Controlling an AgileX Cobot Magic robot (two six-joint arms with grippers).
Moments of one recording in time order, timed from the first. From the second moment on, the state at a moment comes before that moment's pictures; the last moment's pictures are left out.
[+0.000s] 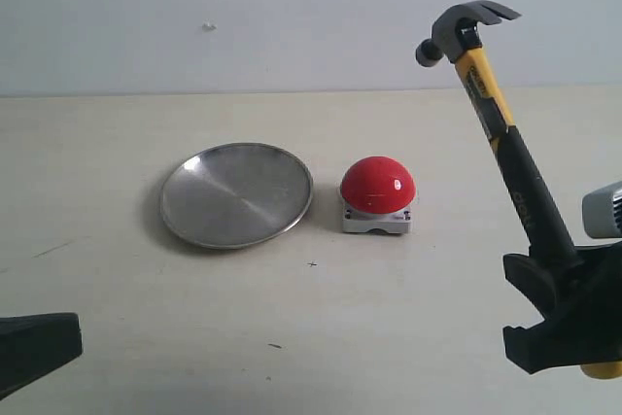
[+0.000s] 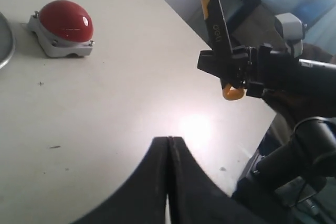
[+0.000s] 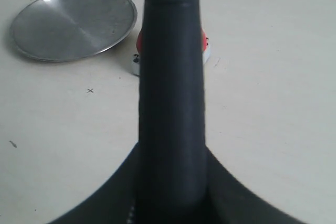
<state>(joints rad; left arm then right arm) 0.18 0.76 -0.13 -1.52 1.22 1.44 0.50 0.93 -0.18 0.90 -0.22 -0.73</state>
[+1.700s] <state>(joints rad) 0.18 0.76 -0.13 -1.64 1.22 2.09 0.50 0.97 -0.50 1.75 -0.69 -1.80</state>
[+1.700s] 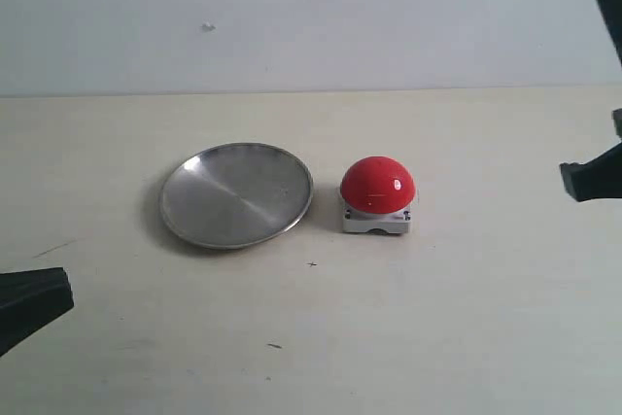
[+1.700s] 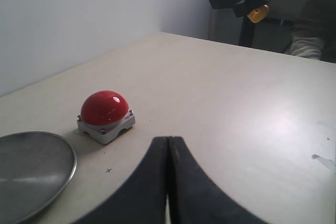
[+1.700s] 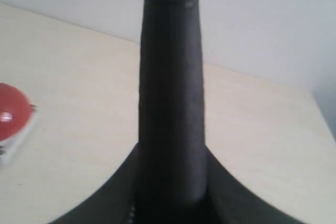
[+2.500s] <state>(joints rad) 0.18 0.76 -0.13 -1.63 1.22 2.09 0.49 1.00 -0.53 1.76 0.12 -1.70</state>
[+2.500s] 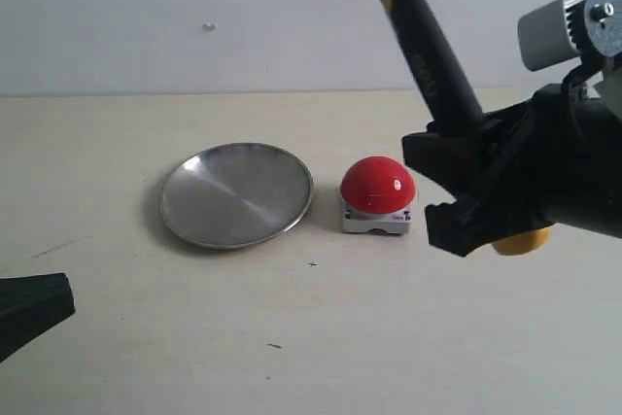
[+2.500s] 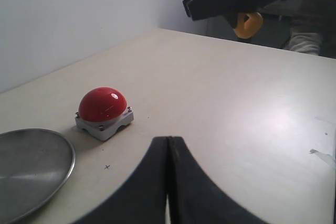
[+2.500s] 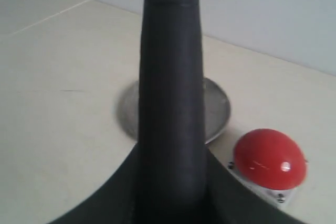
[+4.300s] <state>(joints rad) 0.18 0.76 -0.13 -1.63 1.22 2.09 0.41 1.44 -0.97 -0.09 0.87 0.26</state>
